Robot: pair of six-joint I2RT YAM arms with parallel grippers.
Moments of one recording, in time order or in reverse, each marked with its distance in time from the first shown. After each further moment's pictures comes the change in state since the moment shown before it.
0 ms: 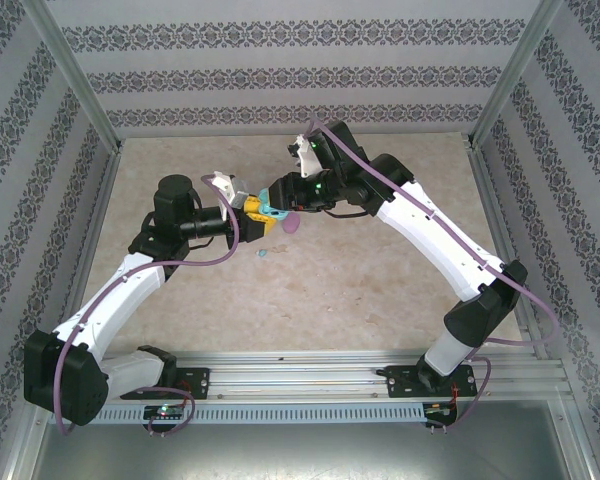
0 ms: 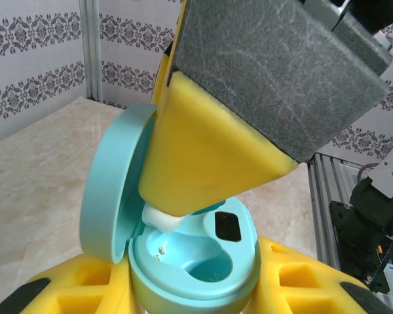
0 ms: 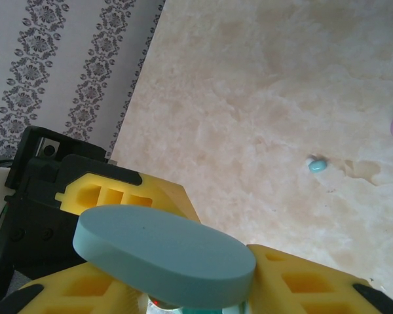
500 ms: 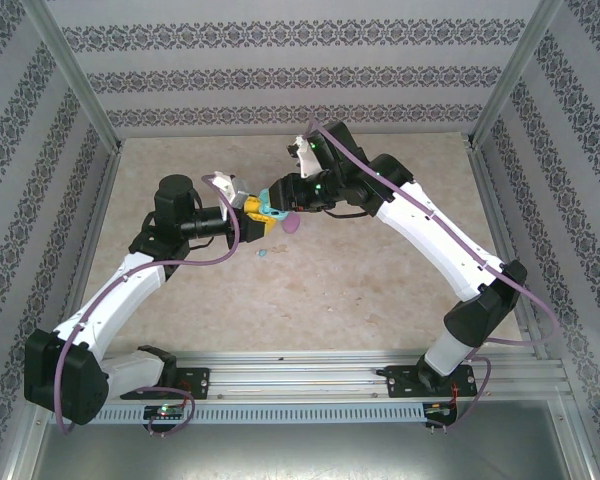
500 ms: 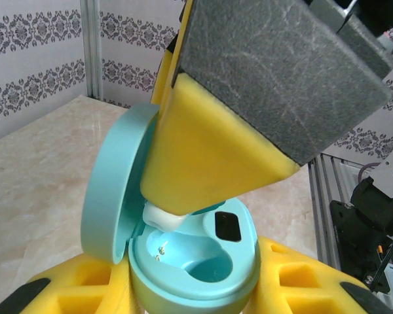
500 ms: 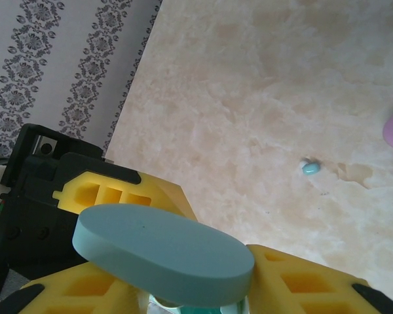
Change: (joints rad) left arm 0.000 0.003 0.000 -0.002 -0.002 0.000; right arm 0.000 0.000 0.000 0.001 0.015 -0.019
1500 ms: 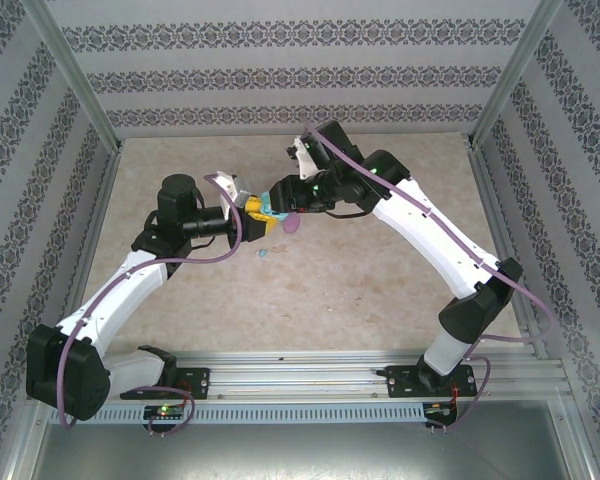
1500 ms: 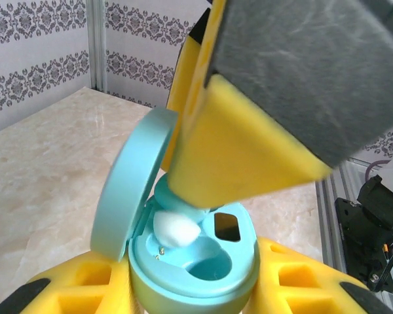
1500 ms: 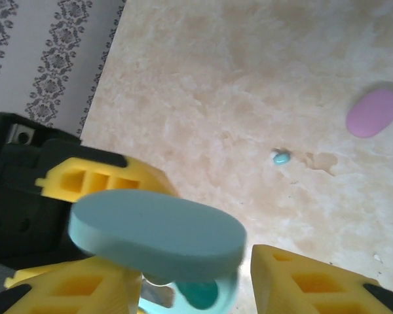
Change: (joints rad) left arm 0.000 0.019 0.000 -0.002 -0.013 0.003; right arm 0.006 0.034 0.071 -0.117 0.098 -0.026
